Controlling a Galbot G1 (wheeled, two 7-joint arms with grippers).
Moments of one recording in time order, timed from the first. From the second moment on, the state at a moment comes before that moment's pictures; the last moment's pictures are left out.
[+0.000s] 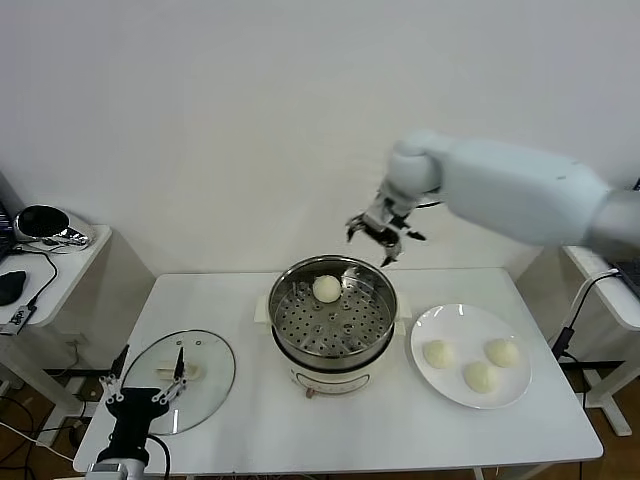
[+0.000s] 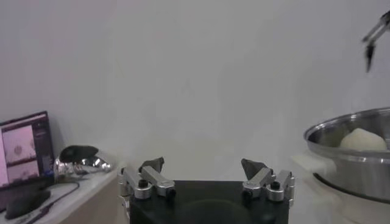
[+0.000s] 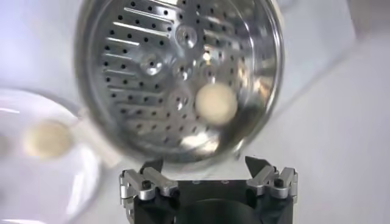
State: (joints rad) left arm 1.75 -1.25 -0.66 -2.20 -0.05 -0.06 -0.20; right arm 0.80 0.93 -1.42 1.37 0.18 -0.01 -1.05
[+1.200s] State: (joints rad) left arm 1.76 -1.26 -0.73 -2.23 -0.04 -0.06 -0.19; right arm 0.15 0.56 -0.99 1.42 -0.05 -0.17 -1.09
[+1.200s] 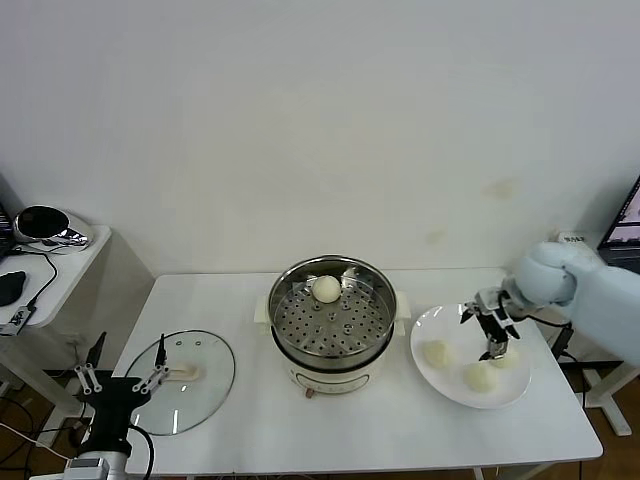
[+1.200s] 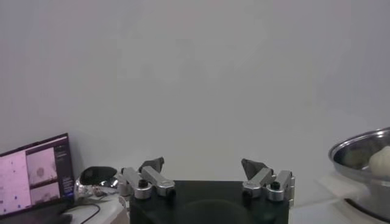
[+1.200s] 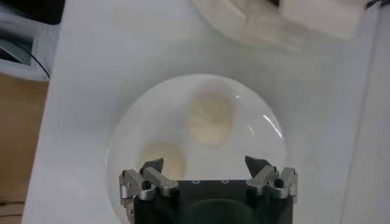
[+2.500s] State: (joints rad) left arm 1.75 -1.27 -0.74 -2.22 -0.05 -0.06 -0.19; right arm -0.04 0.81 -0.82 1.16 -0.17 -0.15 -1.08
